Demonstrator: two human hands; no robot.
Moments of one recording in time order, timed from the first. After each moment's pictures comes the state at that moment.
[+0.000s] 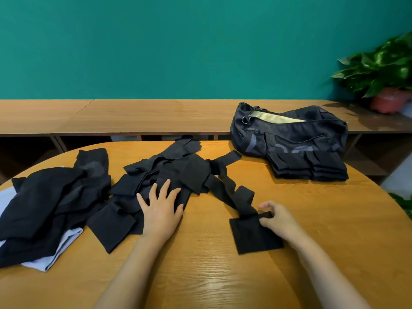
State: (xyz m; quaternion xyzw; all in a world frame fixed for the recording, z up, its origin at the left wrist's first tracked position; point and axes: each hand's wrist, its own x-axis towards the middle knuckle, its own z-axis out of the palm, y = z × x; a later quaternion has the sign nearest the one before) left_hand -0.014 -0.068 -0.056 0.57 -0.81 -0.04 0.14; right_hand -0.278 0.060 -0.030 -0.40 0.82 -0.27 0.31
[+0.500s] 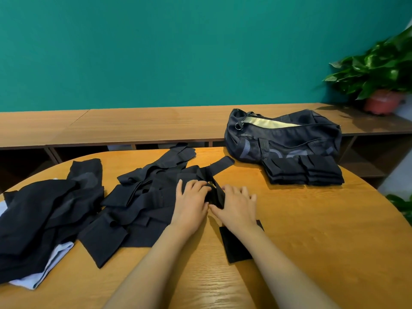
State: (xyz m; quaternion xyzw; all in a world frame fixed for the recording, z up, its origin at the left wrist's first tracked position) left_hand -0.092 -0.070 -0.027 0.41 -0.89 -0.01 0.18; right_hand -0.218 -0.010 -0.027 -0.54 0.83 -0.13 0.00
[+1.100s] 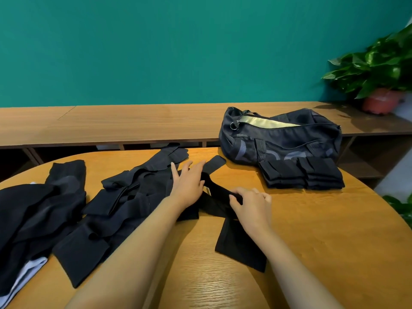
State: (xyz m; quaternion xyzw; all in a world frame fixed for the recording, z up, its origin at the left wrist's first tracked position) left_hand -0.139 -0.142 -0.016 0.44 -0.88 -0.12 0.16; right_hand -0.268 -0.005 -0.022 -0.51 0.82 -0.26 0.01
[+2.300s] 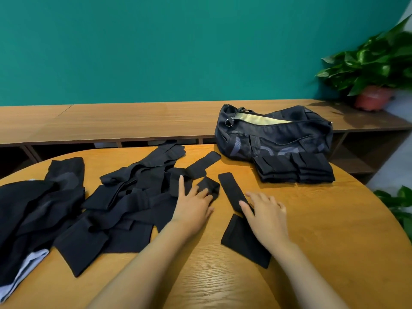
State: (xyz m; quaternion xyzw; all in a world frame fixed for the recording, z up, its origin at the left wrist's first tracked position) left_hand -0.131 -0.074 -0.042 0.37 -0.92 0.08 0.00; right_hand -0.286 0.048 -0.028 -0.50 0.85 -0.16 0.03
